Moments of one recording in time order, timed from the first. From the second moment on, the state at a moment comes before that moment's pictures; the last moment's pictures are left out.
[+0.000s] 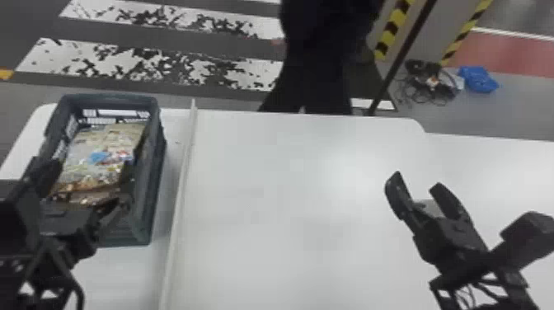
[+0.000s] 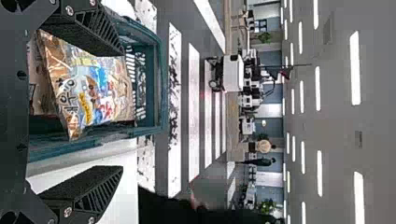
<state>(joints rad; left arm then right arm) 0.63 0.18 -0.07 -2.32 0.10 0.32 0.19 0.75 -0.22 -0.18 -2.23 -0.54 0.07 -0.05</state>
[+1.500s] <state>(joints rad) 0.02 0.16 0.04 -1.94 0.32 1.10 0.23 0.66 -0.30 -0.15 -2.14 -0.55 0.15 -0.06</state>
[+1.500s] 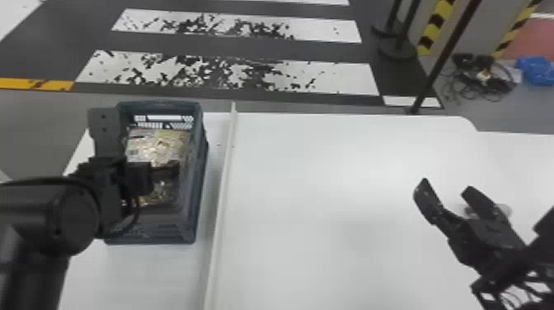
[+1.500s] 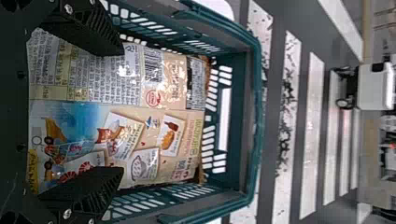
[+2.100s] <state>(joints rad) 0.02 0.14 0.05 -1.93 0.35 1.15 0.26 0.67 -0.30 -0.14 -2.15 -0.56 0.15 -0.06</state>
